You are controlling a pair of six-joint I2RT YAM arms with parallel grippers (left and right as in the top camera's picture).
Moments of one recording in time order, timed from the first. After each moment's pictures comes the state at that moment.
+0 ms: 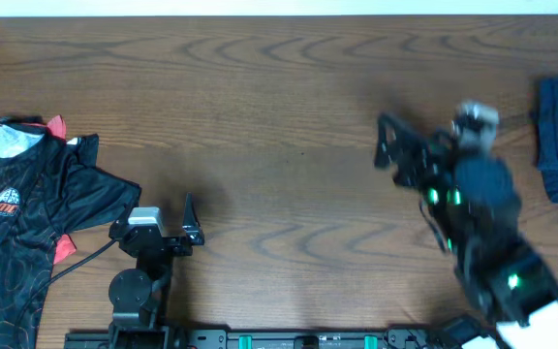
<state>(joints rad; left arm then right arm) -0.05 0.01 0.02 -0.12 -0.03 -0.10 0.46 0.83 0.84 -0.33 0.22 0.66</state>
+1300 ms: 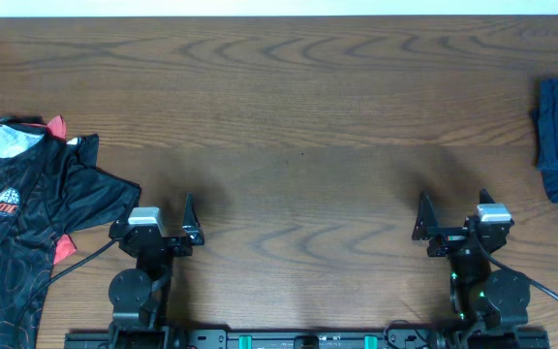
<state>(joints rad) -0.05 0.01 0.02 -0.12 -0.03 -0.10 0.07 0.05 0.14 -0.18 0.01 0.09</state>
